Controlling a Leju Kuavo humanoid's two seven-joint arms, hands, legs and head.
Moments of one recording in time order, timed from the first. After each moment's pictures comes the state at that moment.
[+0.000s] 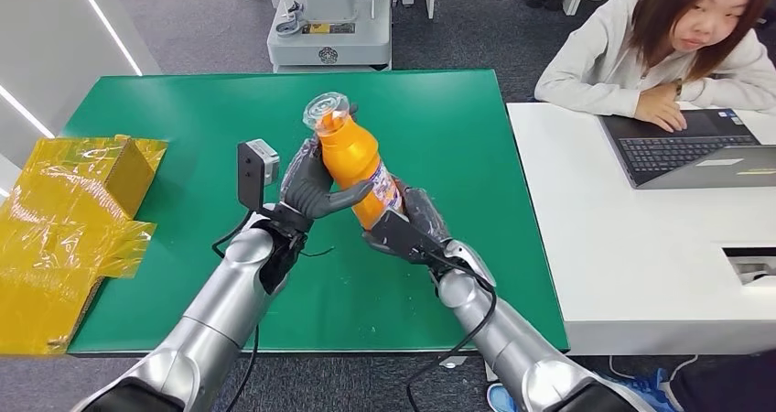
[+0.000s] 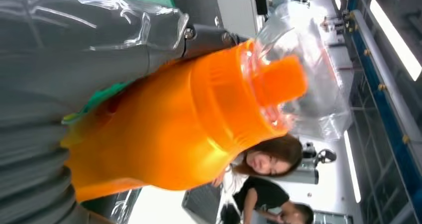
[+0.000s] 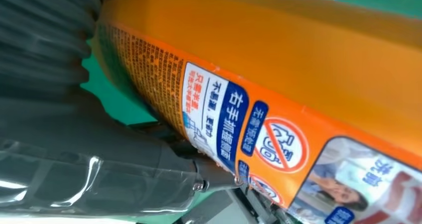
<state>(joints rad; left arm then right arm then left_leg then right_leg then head) -0.69 -0.19 -0.51 -0.76 0.10 -0.21 -0.43 -0.63 0.16 0.58 -0.67 0.39 -0.16 -0.60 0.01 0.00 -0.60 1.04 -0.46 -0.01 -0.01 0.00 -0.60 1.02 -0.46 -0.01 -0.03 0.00</state>
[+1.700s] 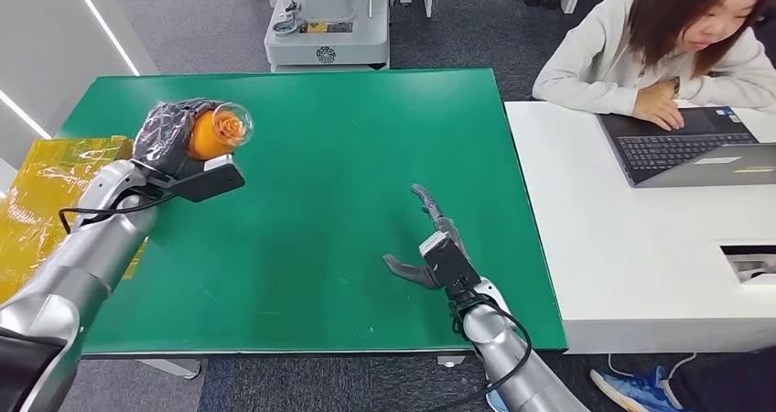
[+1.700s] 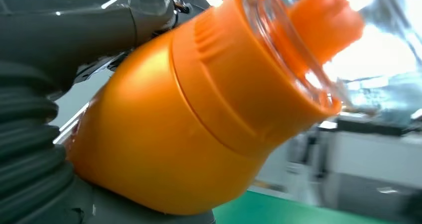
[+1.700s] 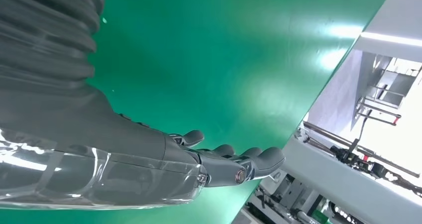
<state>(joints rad) -0.94 0.27 -0.63 -0.49 -0.75 0.44 -0.52 -0.39 0.08 0.51 -0.95 0.16 -0.13 -0.68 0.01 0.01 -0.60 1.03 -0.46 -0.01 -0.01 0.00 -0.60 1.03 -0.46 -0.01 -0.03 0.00</state>
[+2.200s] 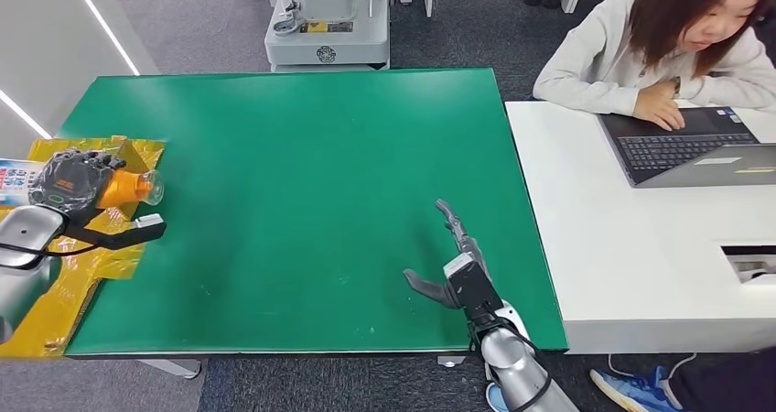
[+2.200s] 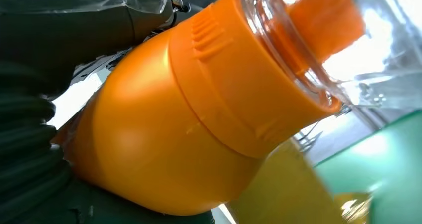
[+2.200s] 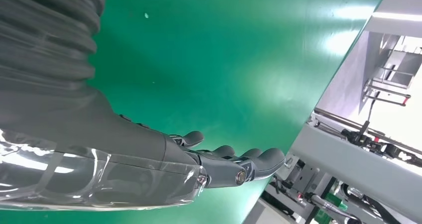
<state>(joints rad) -0.91 0.57 -0.86 -0.34 -1.27 0.61 -0.07 -0.27 0.03 0.46 -1.06 0.16 -0.15 -0.70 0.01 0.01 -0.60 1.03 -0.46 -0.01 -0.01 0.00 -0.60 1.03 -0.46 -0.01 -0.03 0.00</state>
